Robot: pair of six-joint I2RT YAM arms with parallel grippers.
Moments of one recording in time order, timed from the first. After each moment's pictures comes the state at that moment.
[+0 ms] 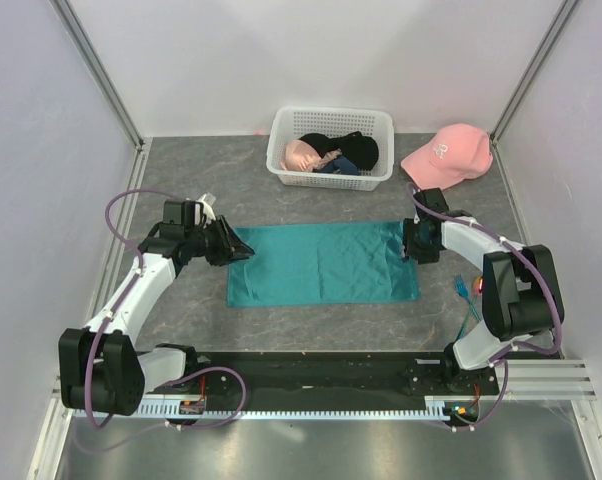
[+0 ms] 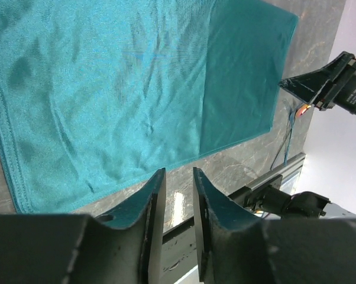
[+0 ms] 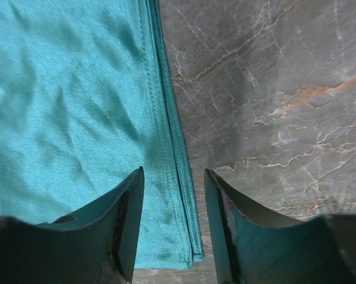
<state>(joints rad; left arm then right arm) -0.11 1.18 0.78 -0.45 0.54 -0.60 0.15 1.60 0.92 -0.51 0.05 0.28</state>
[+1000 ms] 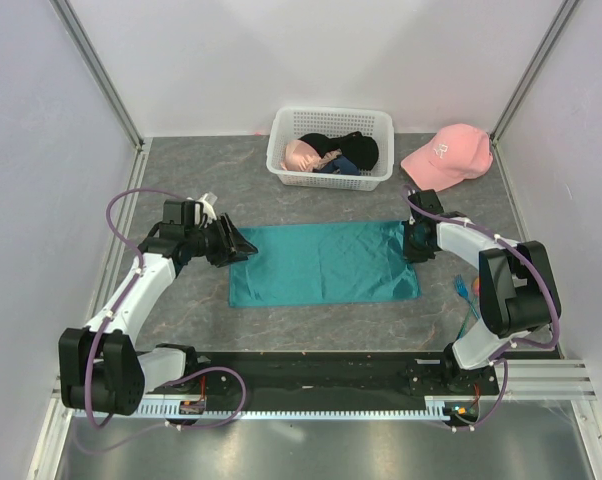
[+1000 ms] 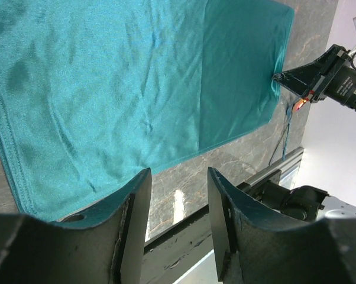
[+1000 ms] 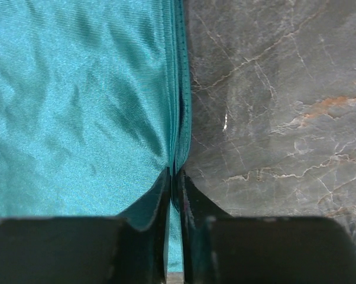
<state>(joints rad) -0.11 1.18 0.78 -0.45 0.56 -0.59 0.19 1.63 0.91 -0.47 0.06 0.29</state>
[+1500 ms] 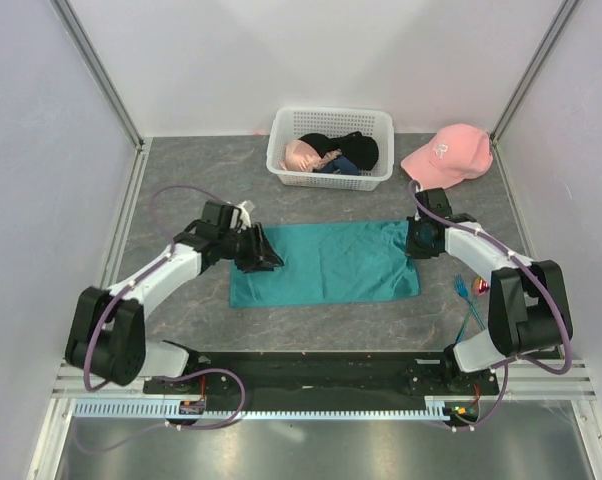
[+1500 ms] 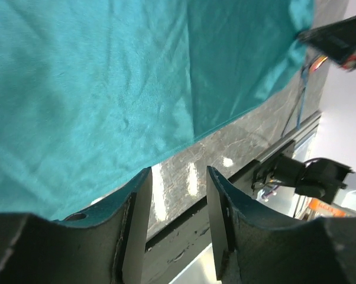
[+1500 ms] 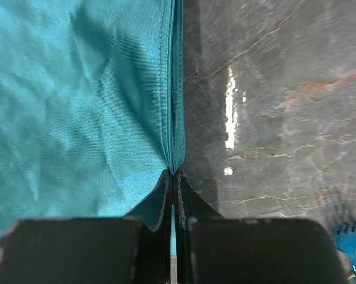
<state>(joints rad) -0.31 1.31 0.78 -0.35 0.54 -0.61 0.18 1.53 0.90 -0.49 0.04 0.32</state>
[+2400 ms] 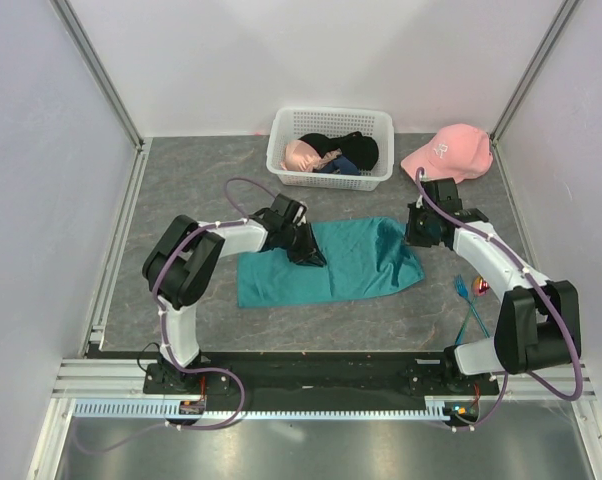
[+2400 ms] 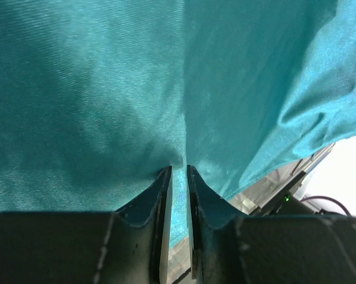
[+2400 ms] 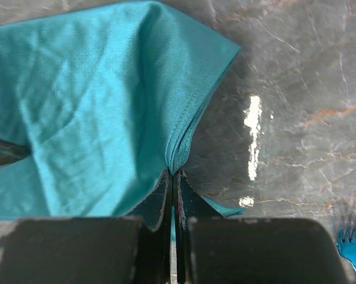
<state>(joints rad) -0.58 1.95 1.10 -0.12 0.44 -0.82 0.16 1.41 0.95 -0.51 -0.07 0.30</state>
